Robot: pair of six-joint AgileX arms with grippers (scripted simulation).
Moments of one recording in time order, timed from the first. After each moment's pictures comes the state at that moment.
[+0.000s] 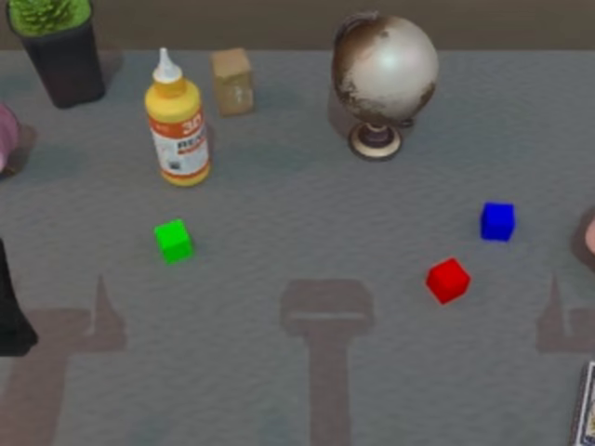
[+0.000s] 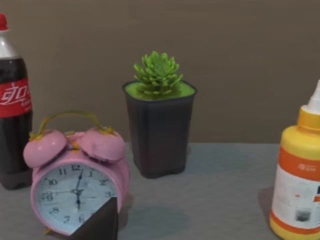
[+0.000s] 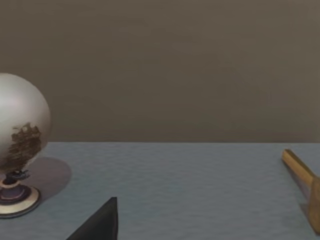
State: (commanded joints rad) left arm 0.00 0.00 0.00 0.00 0.00 0.00; right arm 0.00 0.00 0.00 0.00 0.00 0.00
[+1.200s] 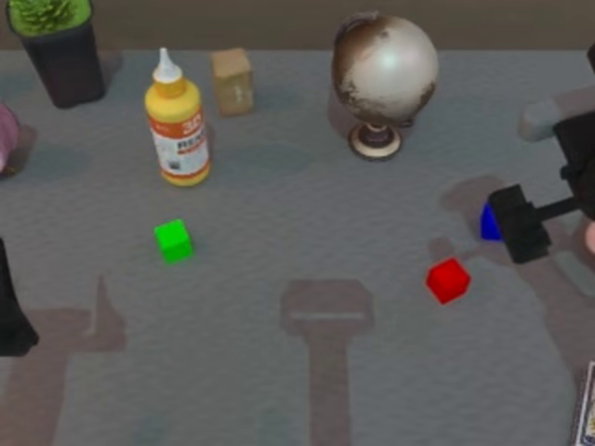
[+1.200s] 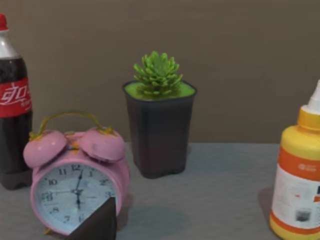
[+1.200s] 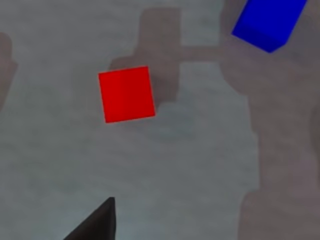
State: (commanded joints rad) left arm 0.00 0.00 0.00 0.00 0.00 0.00; right arm 0.31 1.49 1.06 -0.74 0.00 -0.04
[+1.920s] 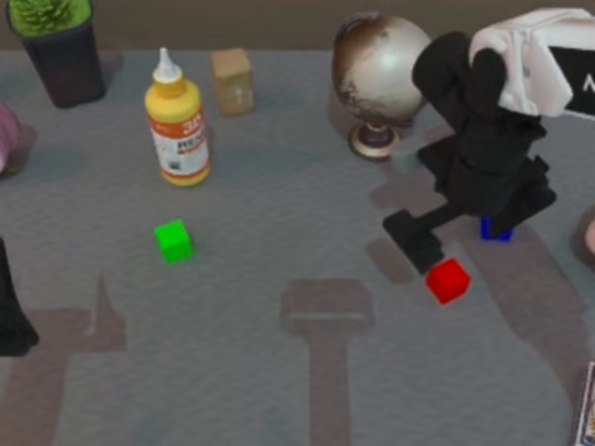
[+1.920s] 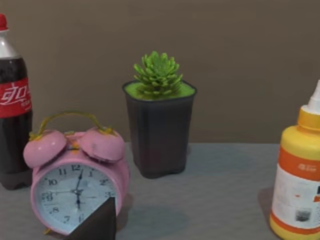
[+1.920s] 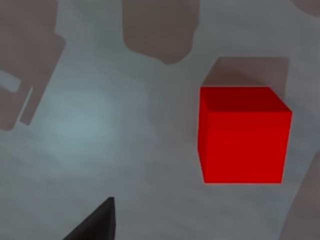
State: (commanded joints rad) left arm 0.00 0.00 0.00 0.00 0.00 0.00; right arm 0.44 2.09 1.54 -1.03 0.00 -0.05
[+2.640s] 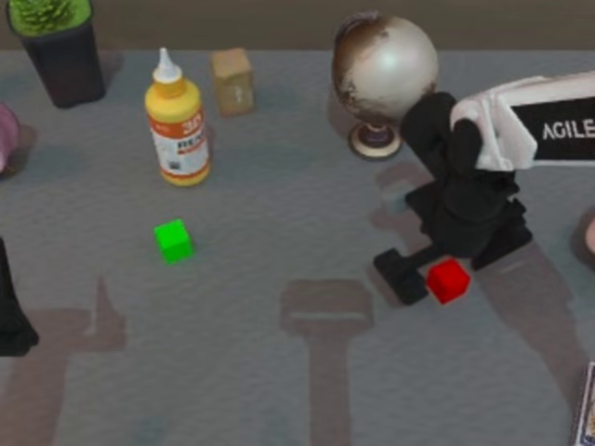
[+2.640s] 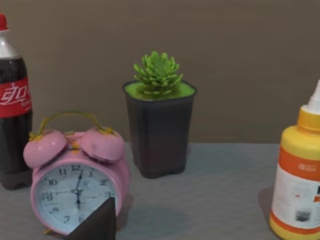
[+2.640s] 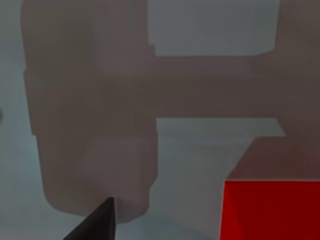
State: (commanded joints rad) left arm 0.00 0.00 0.00 0.00 0.00 0.00; right arm 0.44 2.21 1.42 -0.78 0.00 -0.05
